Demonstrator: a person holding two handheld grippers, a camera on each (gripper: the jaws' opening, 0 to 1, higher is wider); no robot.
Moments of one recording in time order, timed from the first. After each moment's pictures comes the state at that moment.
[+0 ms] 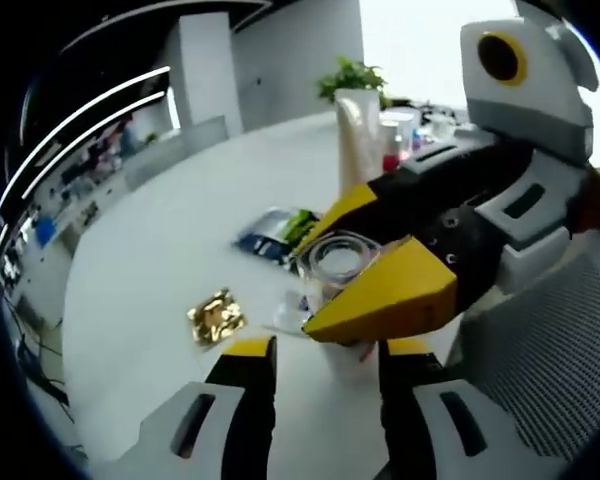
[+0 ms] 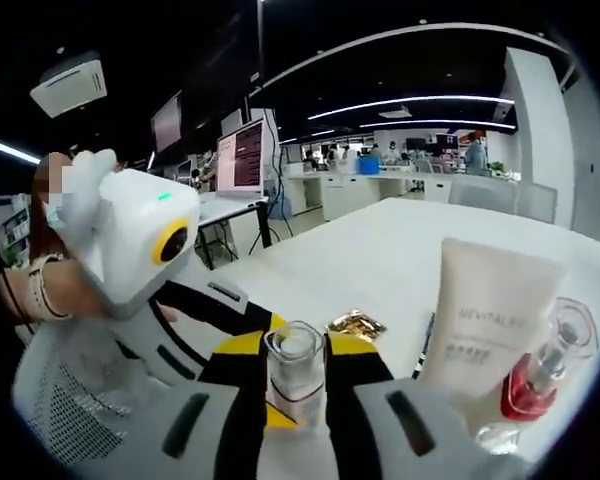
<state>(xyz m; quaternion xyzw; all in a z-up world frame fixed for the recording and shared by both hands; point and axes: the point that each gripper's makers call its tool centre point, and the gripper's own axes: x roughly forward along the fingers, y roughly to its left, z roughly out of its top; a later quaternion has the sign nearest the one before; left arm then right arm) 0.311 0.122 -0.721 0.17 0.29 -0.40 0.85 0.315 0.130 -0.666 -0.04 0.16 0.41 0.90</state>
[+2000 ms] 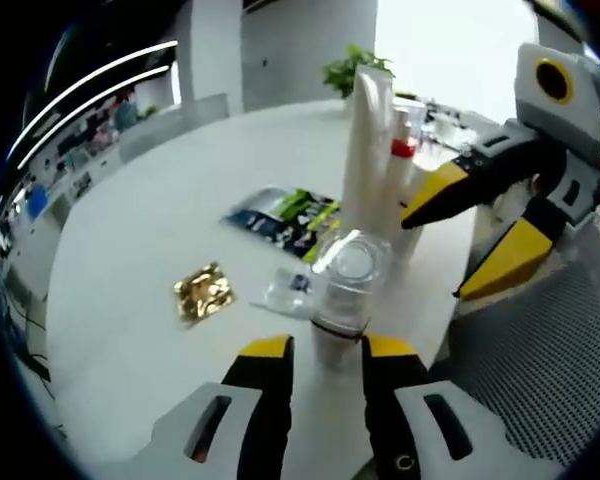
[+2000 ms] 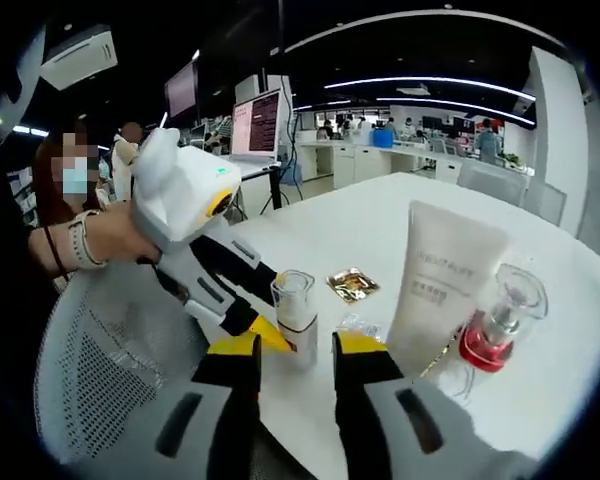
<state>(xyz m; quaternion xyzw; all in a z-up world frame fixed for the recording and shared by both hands) 0.303 0.128 -0.733 0.14 0.34 -0.40 0.84 0.272 0.082 -0.673 -0.10 0.24 0.43 0.87</state>
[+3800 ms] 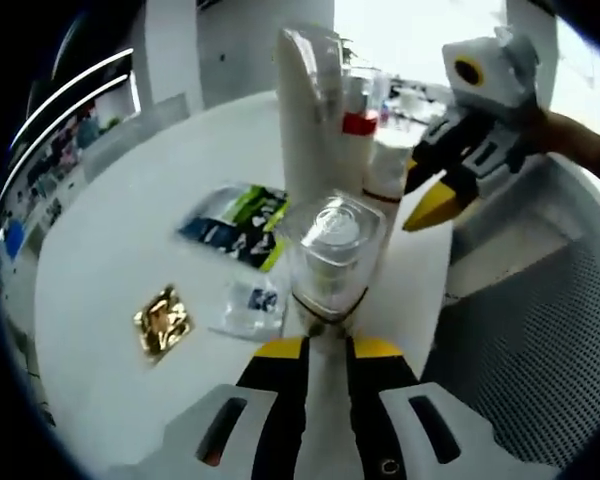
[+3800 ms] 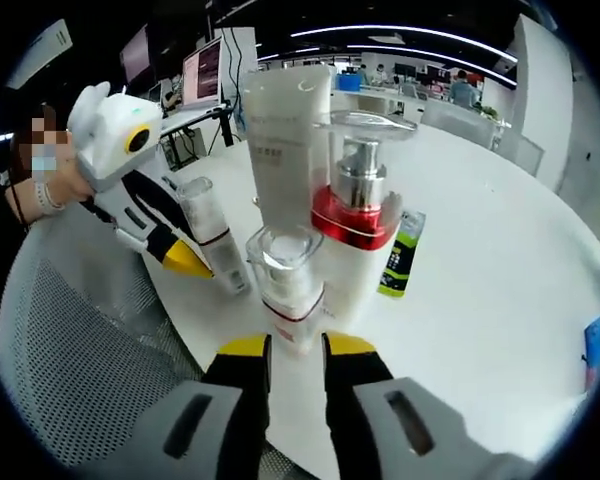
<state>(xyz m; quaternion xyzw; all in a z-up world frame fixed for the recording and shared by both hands) 0.298 0.085 -0.750 0.19 0.35 -0.47 0.79 0.294 -0.012 -0.729 -0.12 0.34 0.36 0.86</state>
